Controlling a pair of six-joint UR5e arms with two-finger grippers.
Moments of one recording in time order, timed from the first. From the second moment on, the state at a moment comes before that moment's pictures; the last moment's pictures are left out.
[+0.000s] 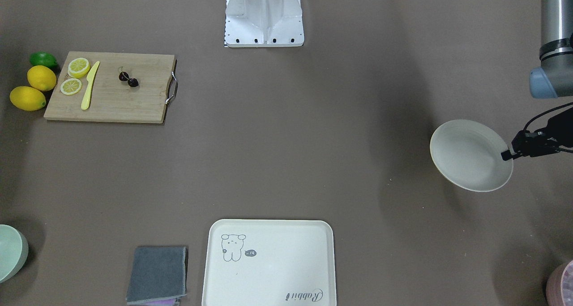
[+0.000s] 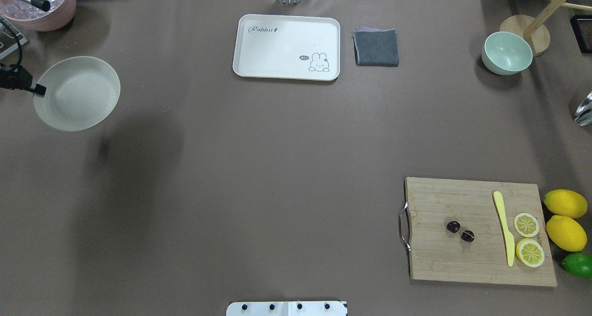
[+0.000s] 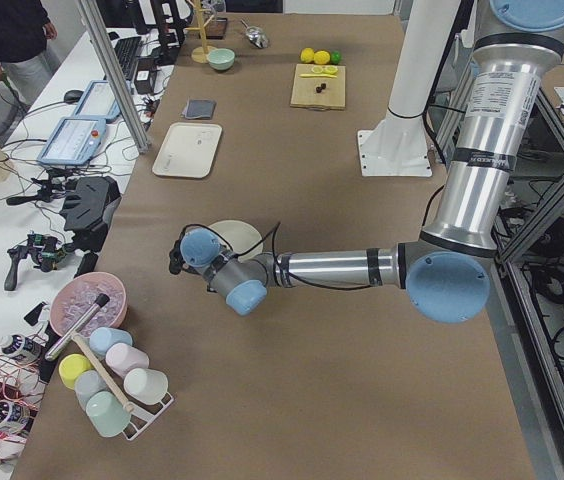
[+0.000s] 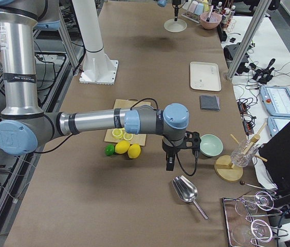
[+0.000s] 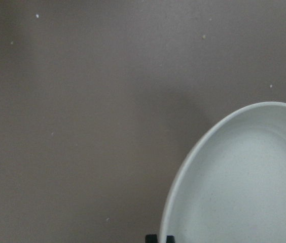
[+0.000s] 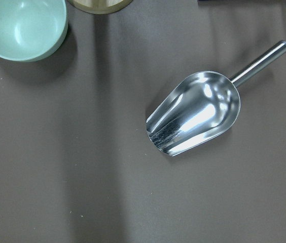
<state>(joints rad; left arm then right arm) -1.26 -1.83 -1.28 -2.39 -2.60 -0.76 1.60 -1.56 1.72 -1.67 2.34 0.07</state>
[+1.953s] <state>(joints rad) -0.53 -2.13 -1.50 -2.29 -1.88 -1.52 0.92 -1.48 2.08 -1.54 2.27 0.96</state>
